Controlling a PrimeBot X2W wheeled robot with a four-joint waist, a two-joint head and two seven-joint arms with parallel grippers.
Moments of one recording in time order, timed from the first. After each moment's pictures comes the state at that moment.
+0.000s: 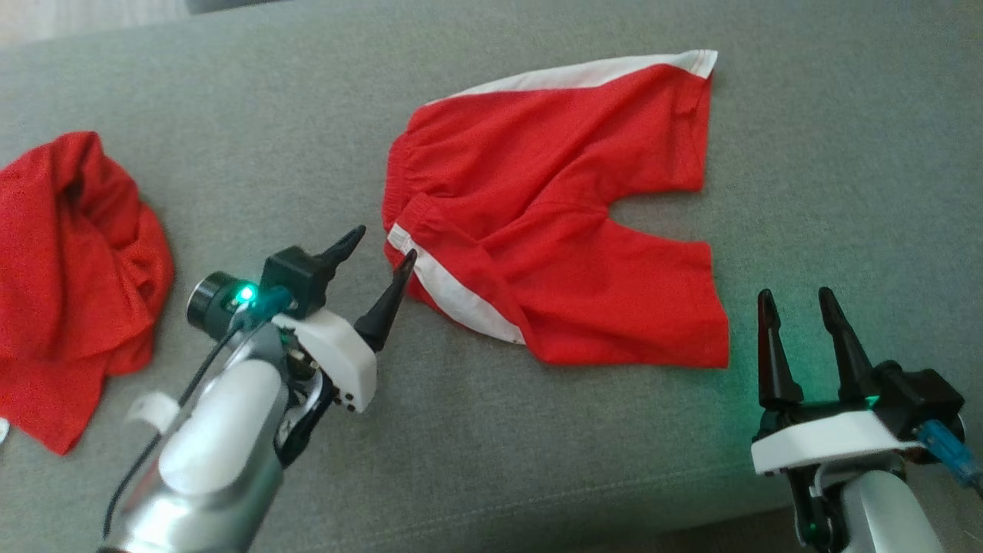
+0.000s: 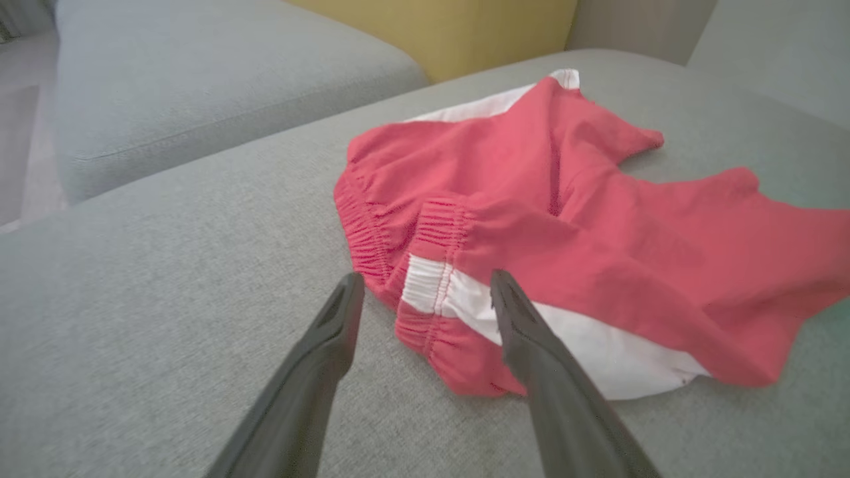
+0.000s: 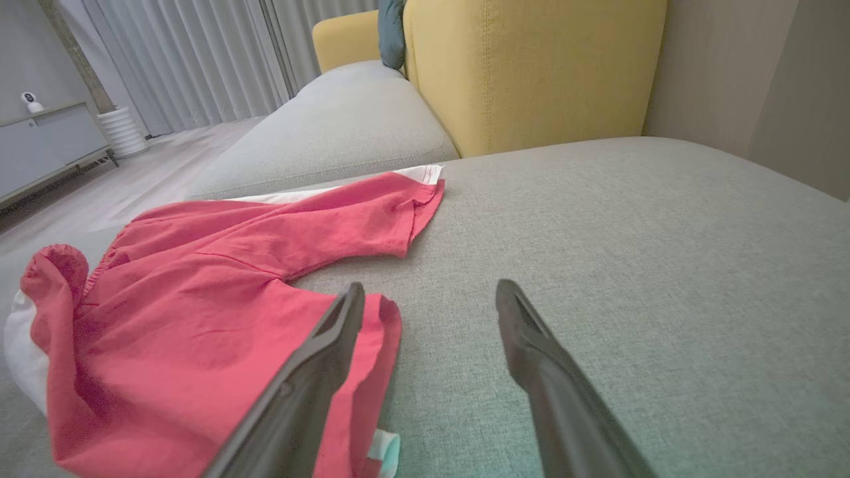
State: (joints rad) left arm -0.46 0.21 -0.54 0.51 -0.27 -0.13 -0.17; right arm -0.06 -0.05 0.00 0.26 0.17 0.13 -0.25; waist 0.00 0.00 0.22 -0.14
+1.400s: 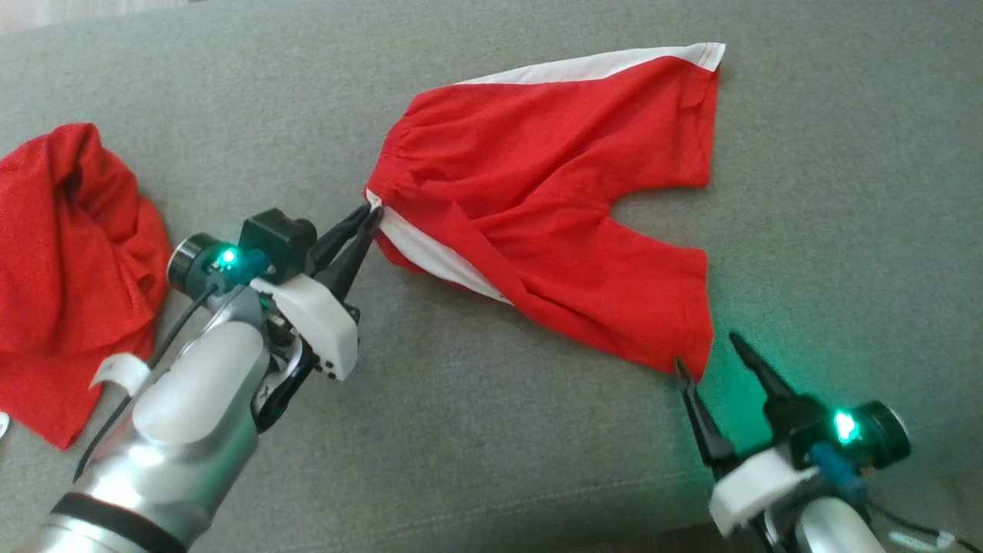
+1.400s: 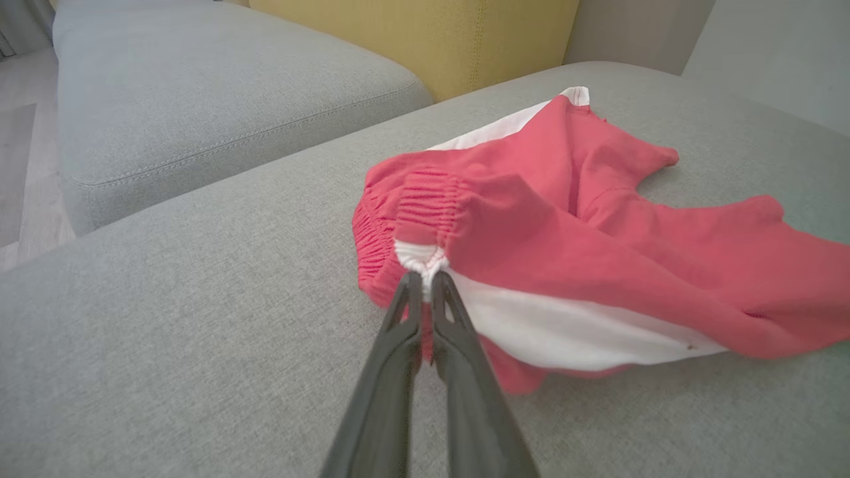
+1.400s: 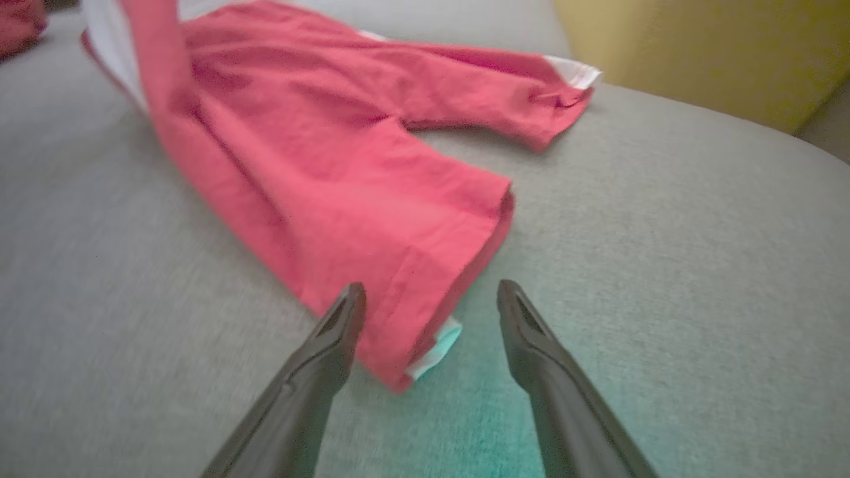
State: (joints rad) left arm -0.65 0.33 -0.82 0.61 -0.51 -0.10 -0.25; right arm -0.05 -0.08 0.15 0.30 -0.08 0.13 -0.21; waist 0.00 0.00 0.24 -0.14
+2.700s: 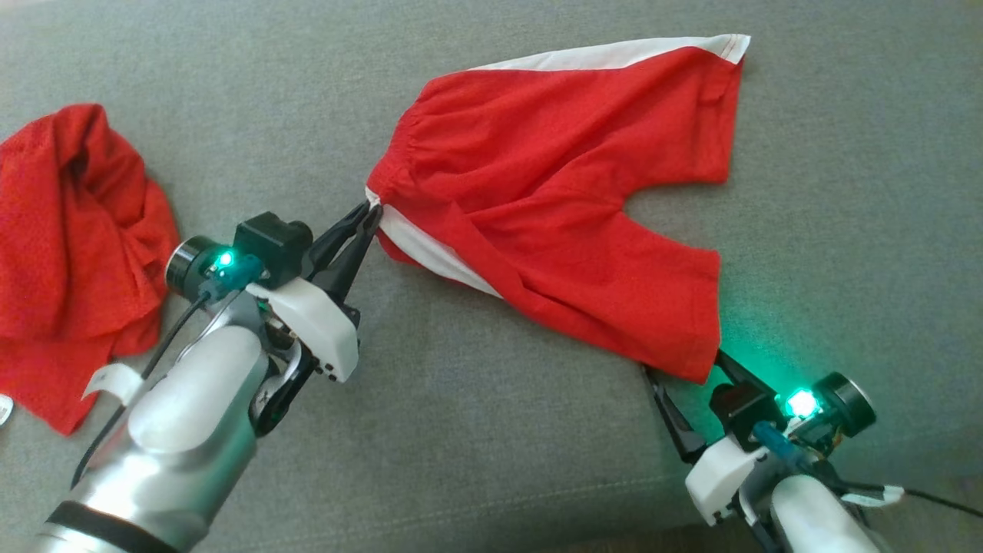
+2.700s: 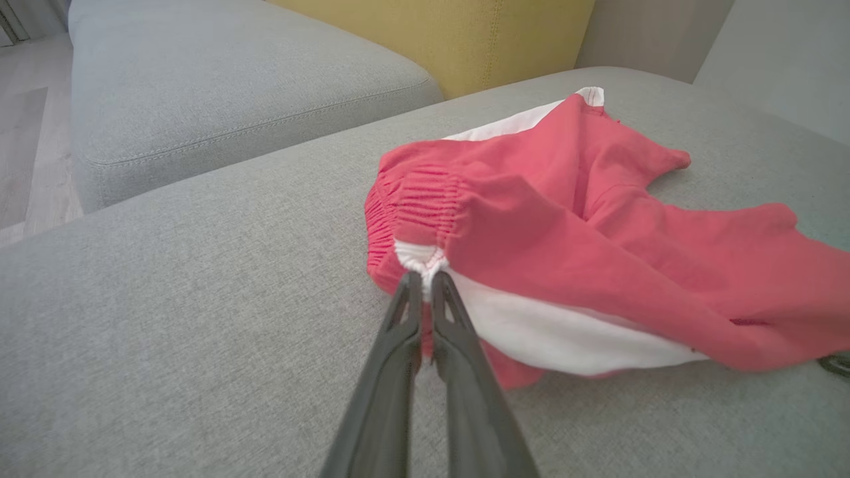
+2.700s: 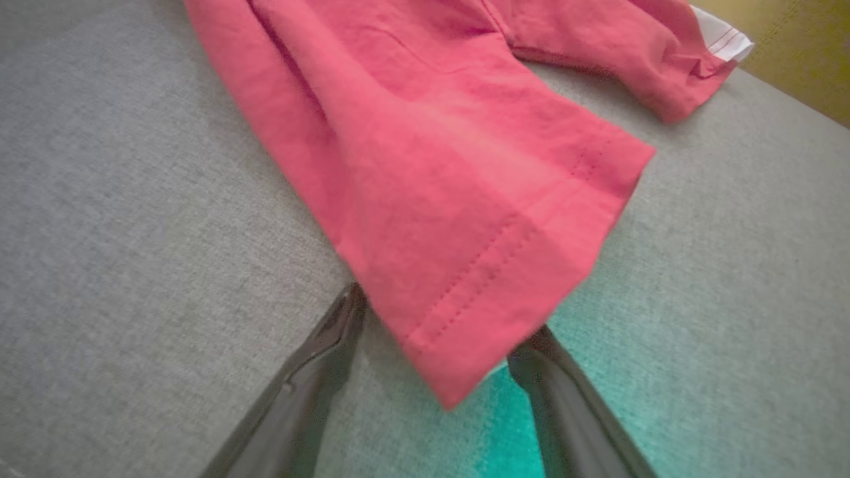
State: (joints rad) left arm -0.62 0.34 -0.80 0.55 -0.51 -0.08 -0.25; right arm -0.13 -0.14 0.28 0.44 -0.21 0.13 -0.15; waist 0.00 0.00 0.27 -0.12
